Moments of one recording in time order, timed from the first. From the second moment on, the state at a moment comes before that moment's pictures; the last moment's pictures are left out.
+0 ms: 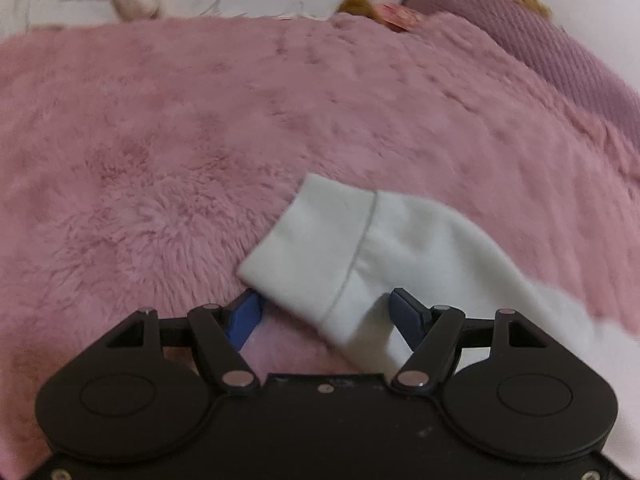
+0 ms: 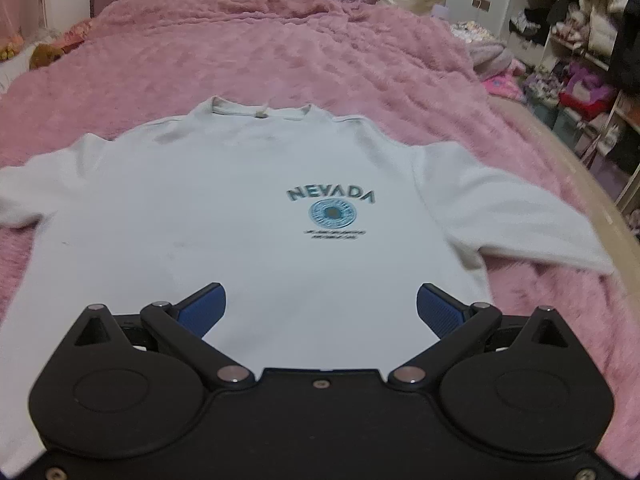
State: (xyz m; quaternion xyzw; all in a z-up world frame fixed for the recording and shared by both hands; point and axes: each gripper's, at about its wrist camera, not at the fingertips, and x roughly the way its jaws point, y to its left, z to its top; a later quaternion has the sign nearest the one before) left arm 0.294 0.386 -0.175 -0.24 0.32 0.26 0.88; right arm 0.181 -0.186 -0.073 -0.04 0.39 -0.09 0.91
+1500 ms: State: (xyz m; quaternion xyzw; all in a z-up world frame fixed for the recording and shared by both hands) left arm 0.358 -0.177 -0.054 -0.01 0.24 -0.15 0.96; right arm 0.144 -0.452 -0.032 -0.03 0.35 -0.32 0.88
